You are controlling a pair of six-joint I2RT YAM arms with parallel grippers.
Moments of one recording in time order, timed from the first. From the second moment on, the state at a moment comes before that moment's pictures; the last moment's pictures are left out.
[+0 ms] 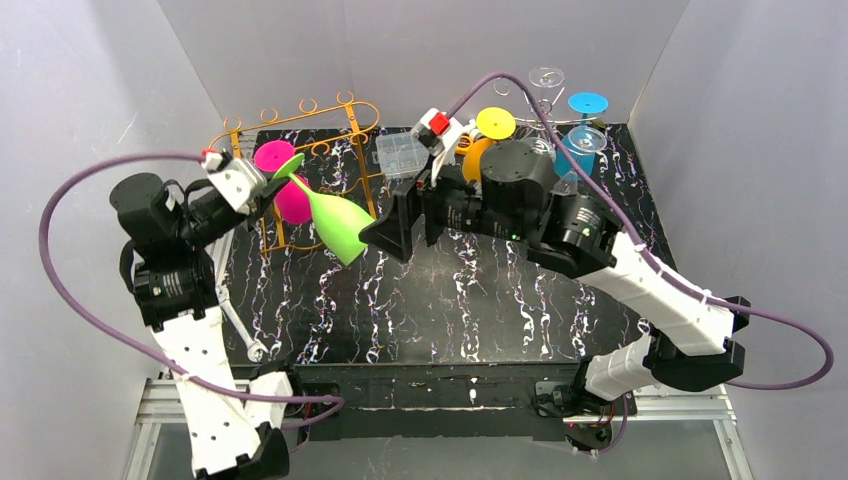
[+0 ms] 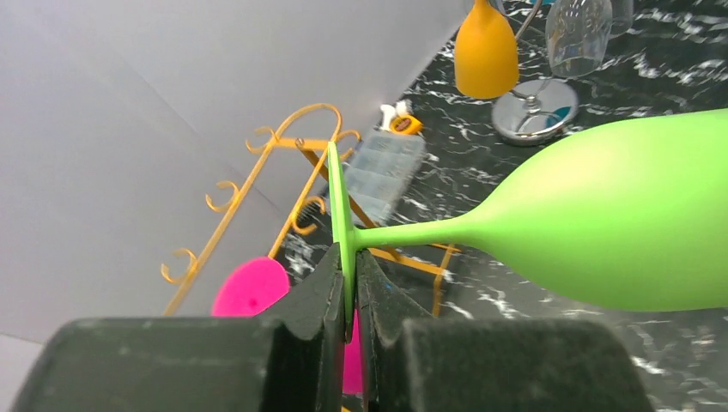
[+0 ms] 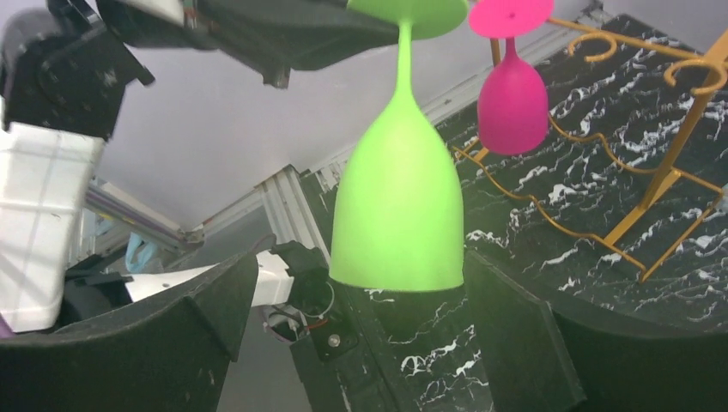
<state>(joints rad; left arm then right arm) 0.32 0.90 1.41 -0.63 1.08 0.52 1.18 1.40 1.85 -0.58 -0.08 0.33</state>
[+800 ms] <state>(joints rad) 0.32 0.69 1.33 -0.55 1.25 0.97 1.17 1.44 1.62 -0.30 -0.33 0.40</state>
